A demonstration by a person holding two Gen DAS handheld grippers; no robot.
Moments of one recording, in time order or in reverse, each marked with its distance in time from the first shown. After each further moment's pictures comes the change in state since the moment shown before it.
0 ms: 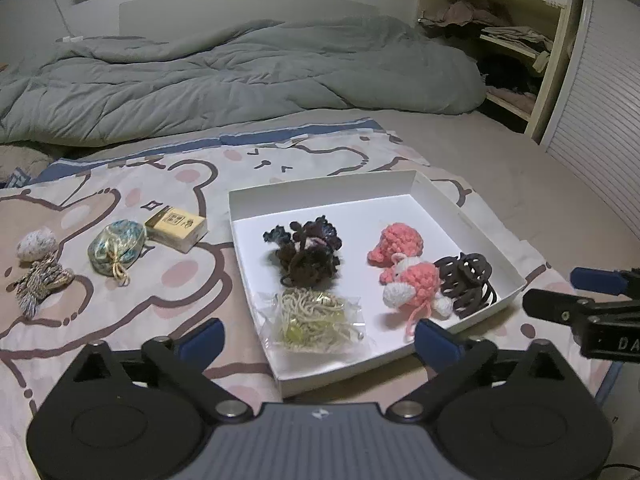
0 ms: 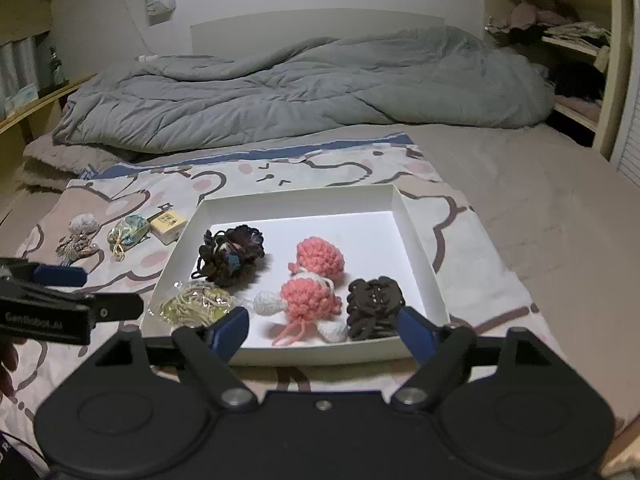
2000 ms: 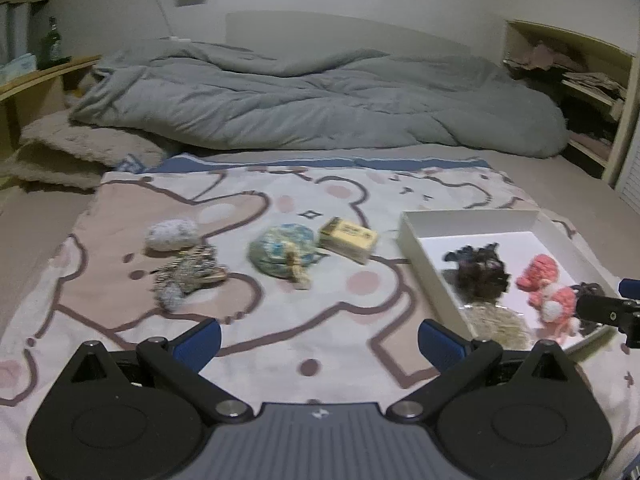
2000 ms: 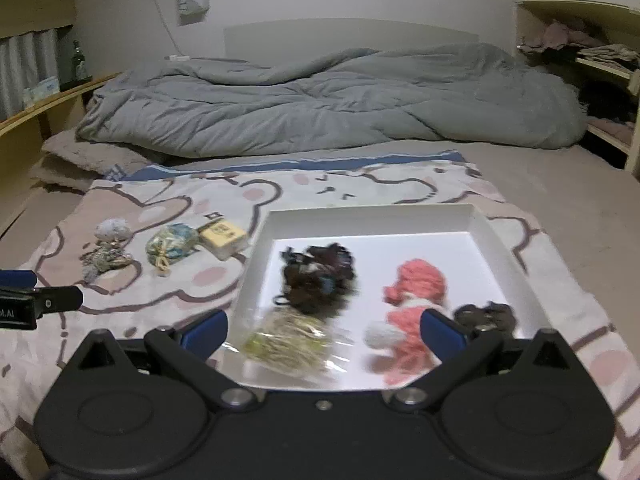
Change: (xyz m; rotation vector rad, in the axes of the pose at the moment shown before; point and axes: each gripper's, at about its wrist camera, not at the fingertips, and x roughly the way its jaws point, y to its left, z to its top) left arm -0.044 0.159 -0.023 -0.105 -0.098 0.196; right arm 0.040 0.109 0.007 -0.042 -0.048 0.046
